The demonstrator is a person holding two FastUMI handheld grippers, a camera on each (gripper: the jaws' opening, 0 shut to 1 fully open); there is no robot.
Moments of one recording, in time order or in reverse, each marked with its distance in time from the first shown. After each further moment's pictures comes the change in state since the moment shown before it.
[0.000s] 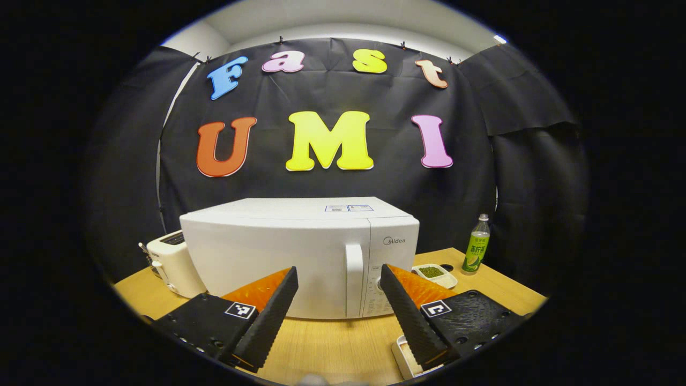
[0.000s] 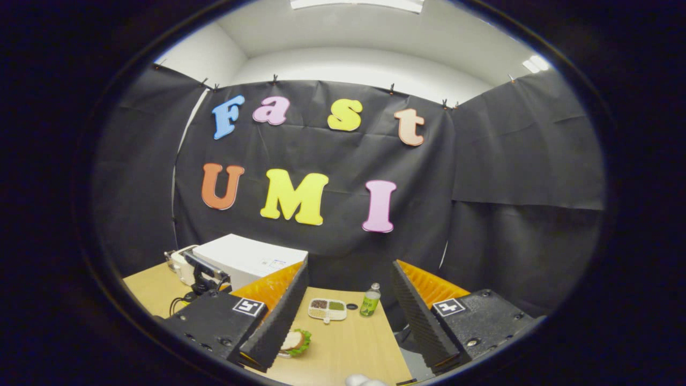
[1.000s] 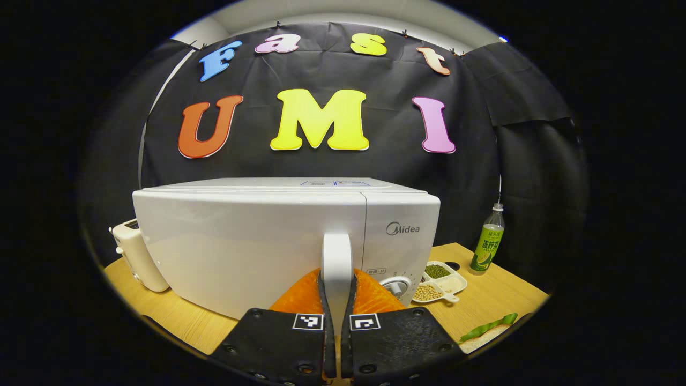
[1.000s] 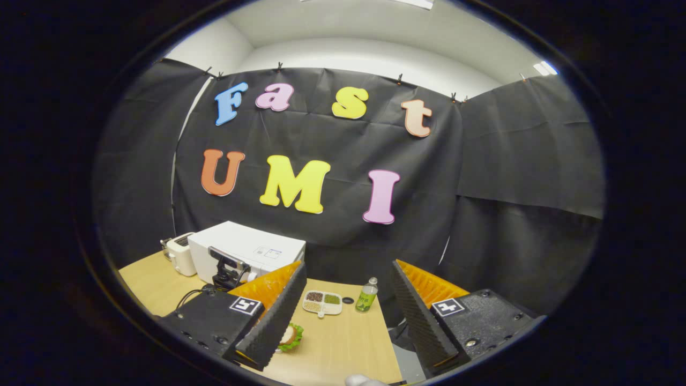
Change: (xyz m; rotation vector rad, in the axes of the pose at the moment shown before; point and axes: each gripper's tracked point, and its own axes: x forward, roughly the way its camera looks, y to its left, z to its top) left arm 0.061 -0.017 -0.033 -0.027 0.052 -0.052; right arm 0.018 -0.002 -0.007 -0.042 0.055 0.025
